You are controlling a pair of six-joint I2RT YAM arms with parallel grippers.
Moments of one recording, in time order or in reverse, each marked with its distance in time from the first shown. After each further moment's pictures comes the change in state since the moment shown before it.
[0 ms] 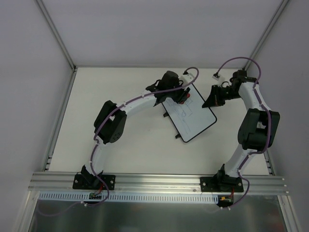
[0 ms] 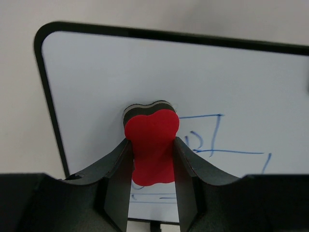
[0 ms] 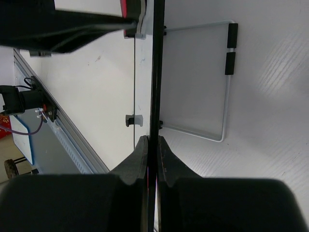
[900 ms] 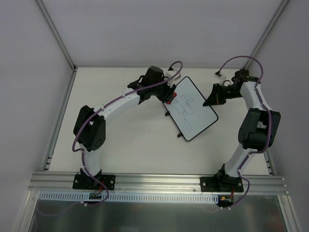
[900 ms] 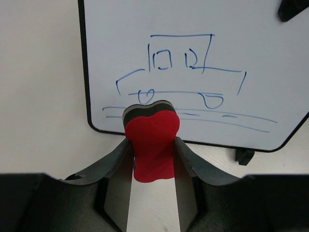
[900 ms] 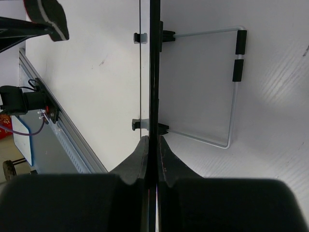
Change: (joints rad) left arm 0.056 -0.319 -0.213 -0.170 0.012 -0.028; right arm -0.029 0.009 0.019 -0.003 -0.036 -0.025
